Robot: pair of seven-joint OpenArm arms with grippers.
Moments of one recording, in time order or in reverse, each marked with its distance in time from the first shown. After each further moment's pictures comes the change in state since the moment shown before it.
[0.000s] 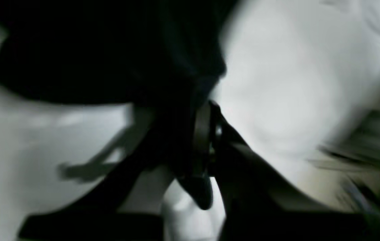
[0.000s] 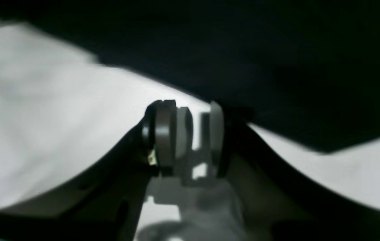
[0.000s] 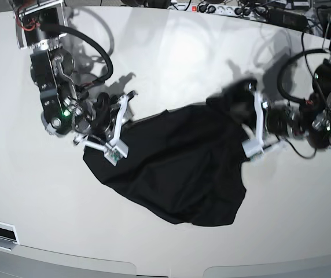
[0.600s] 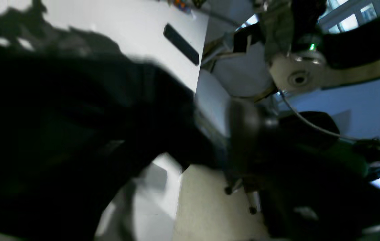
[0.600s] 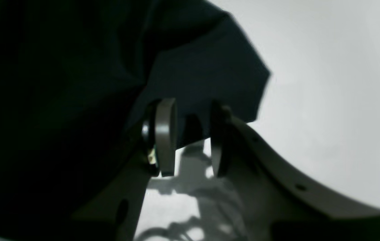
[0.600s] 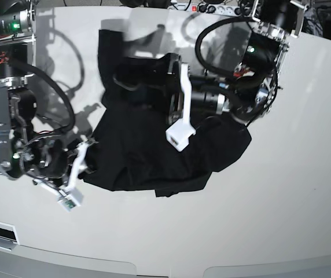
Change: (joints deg) left arm 4.8 24.9 -0.1 -0.1 -22.5 -5.0 0.8; right arm 9.4 7.3 11.1 0.6 13.6 6.4 -8.8
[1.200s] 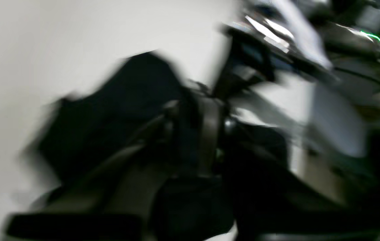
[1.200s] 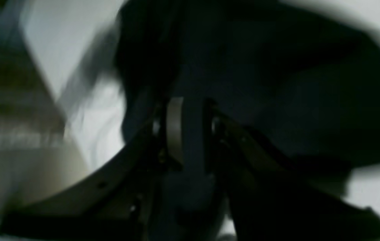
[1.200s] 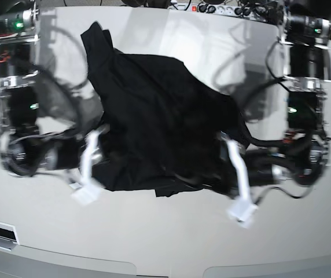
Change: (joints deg) left arm -14.5 -6.3 -17.0 0.0 12.4 -0.1 1.2; right arm -0.5 -2.9 -5.2 0.1 31.5 5.4 -17.6
